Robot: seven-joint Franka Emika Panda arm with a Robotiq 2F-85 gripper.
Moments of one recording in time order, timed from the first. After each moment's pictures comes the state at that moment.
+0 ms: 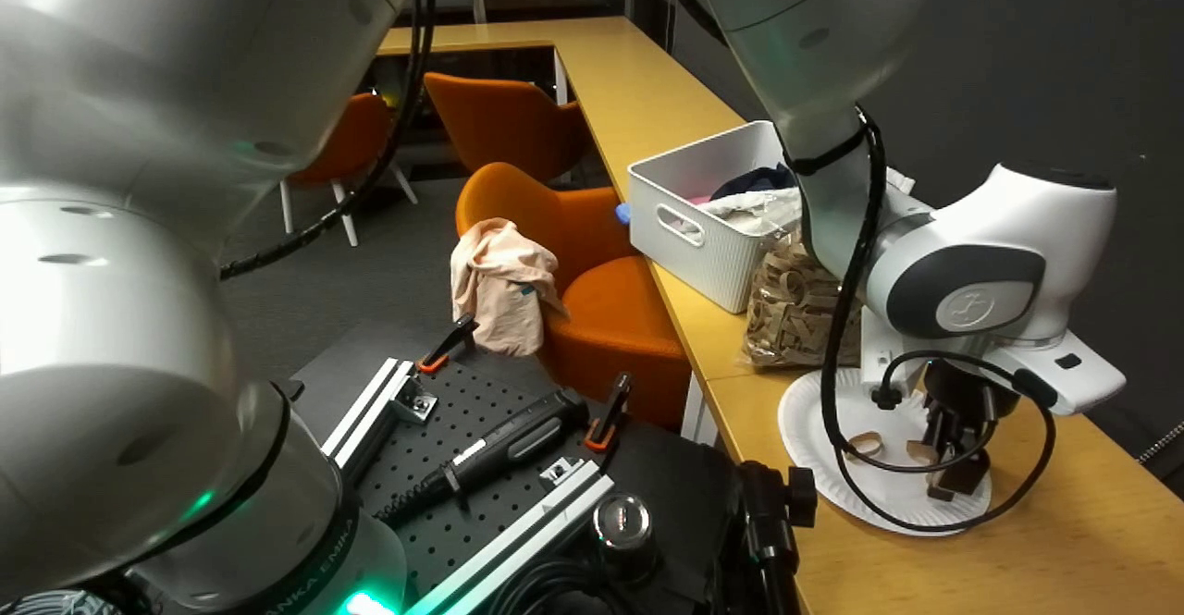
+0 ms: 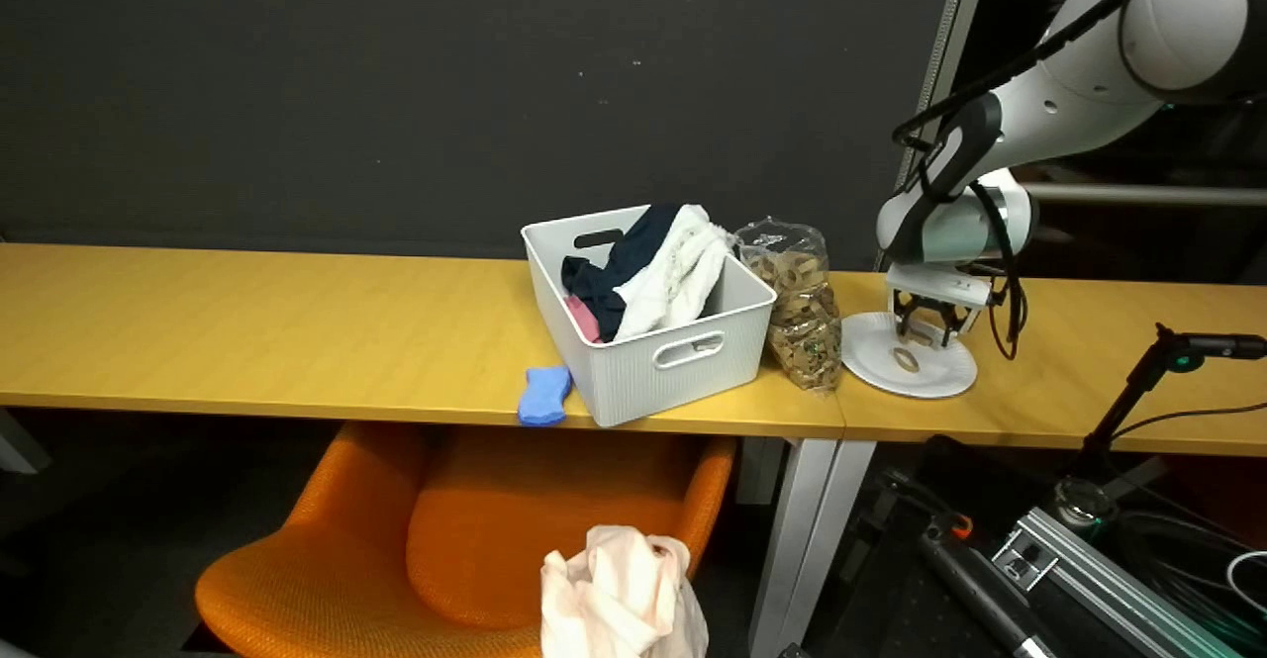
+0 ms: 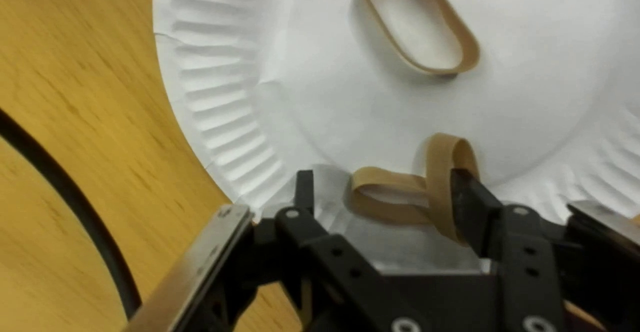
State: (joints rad) arm -0.35 0.77 -0.44 -1.88 0.29 2.63 0.53
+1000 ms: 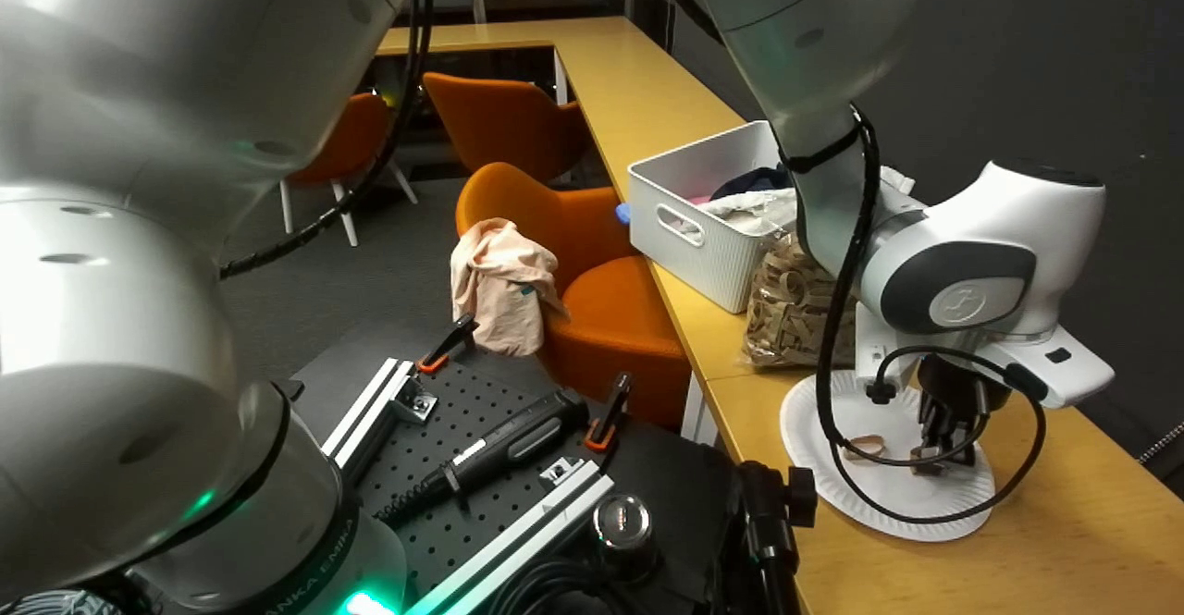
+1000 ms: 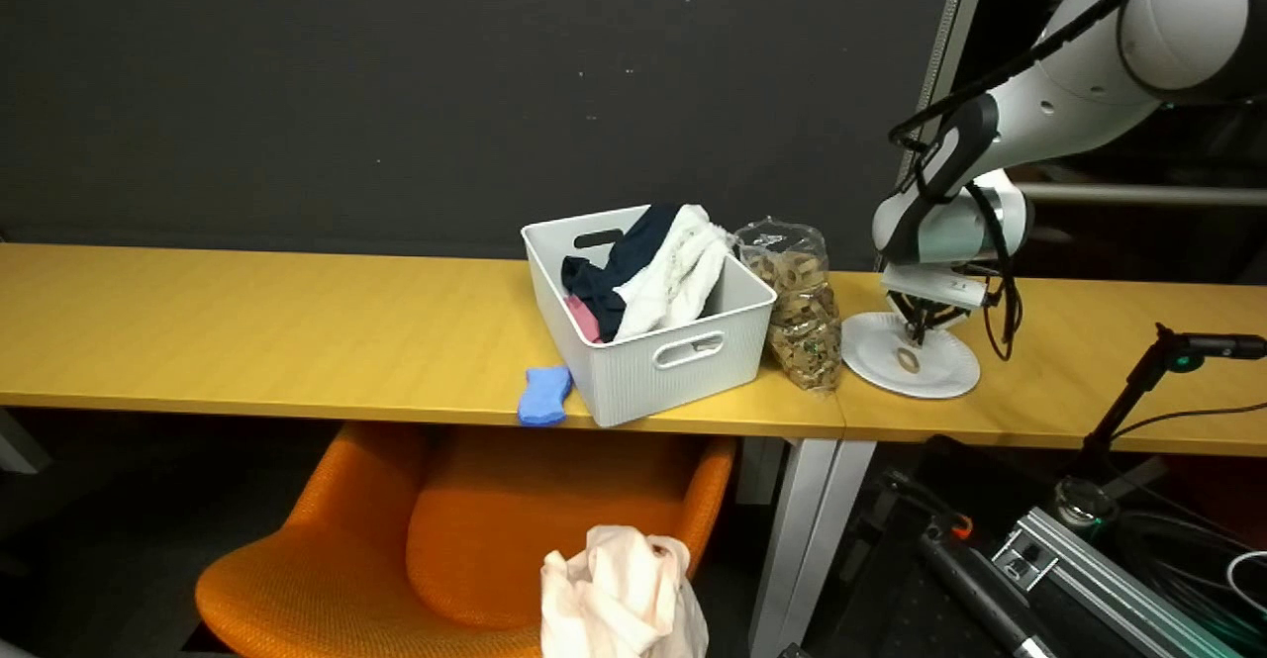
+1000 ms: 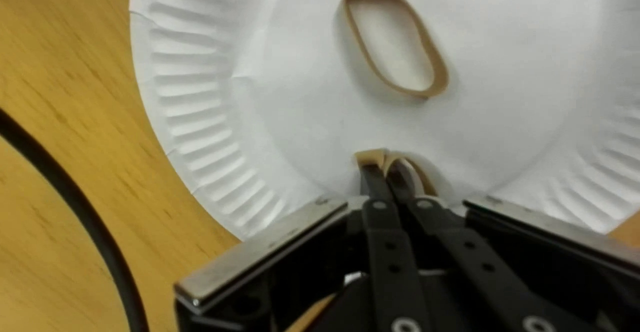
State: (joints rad) arm -0.35 0.77 -0.43 -1.88 0.29 2.63 0.53
